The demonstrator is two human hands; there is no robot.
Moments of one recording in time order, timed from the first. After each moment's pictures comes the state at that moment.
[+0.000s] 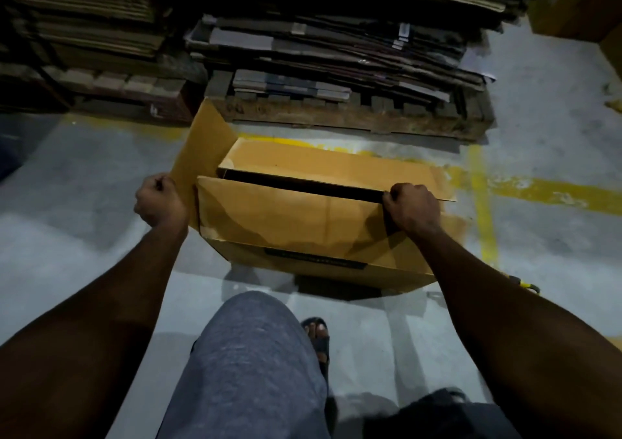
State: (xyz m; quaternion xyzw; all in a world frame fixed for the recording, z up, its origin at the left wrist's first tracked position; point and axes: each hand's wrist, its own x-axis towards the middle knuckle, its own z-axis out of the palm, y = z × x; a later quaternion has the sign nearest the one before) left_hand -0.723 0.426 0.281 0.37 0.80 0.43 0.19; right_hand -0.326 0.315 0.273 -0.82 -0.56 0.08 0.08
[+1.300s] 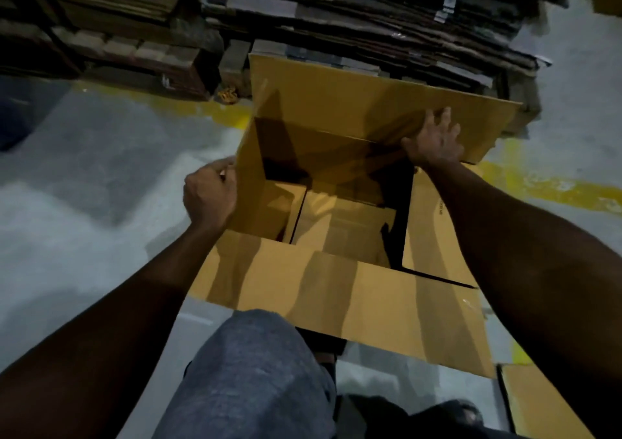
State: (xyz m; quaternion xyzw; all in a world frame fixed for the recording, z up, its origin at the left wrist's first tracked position) left_hand -0.681 0.409 0.269 0.62 0.72 0.28 0.14; right_hand -0.304 0.440 0.266 -0.86 -0.48 0.16 0.04
